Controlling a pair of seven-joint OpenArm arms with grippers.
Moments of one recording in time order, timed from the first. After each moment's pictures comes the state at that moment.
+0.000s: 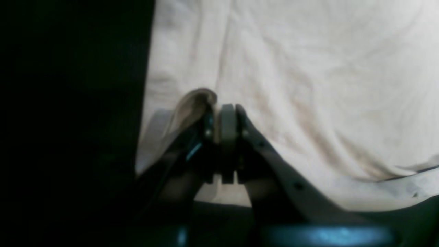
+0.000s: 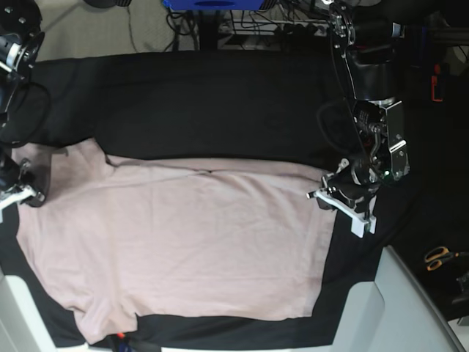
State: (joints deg) left arm -11.9 -7.1 -16.8 61.4 -16.8 -18.1 38.7; right arm 15.4 19.8 32.5 45.4 25.3 33.6 -37.6
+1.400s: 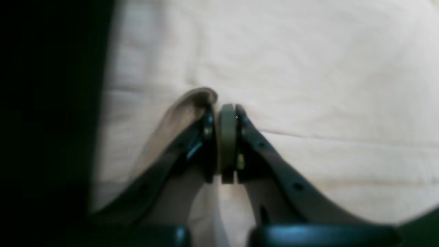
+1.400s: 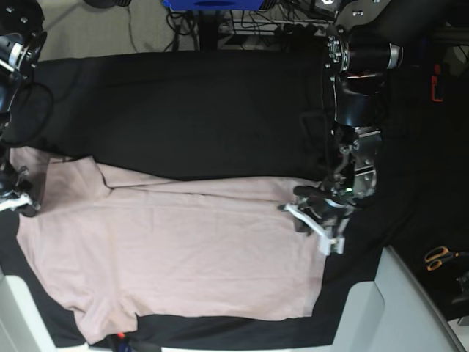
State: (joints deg) left arm -19.5 -5.3 -6.6 45.1 -7.0 -18.1 16.1; right arm 15.6 19.1 32.6 45.2 25.5 30.7 -29.2
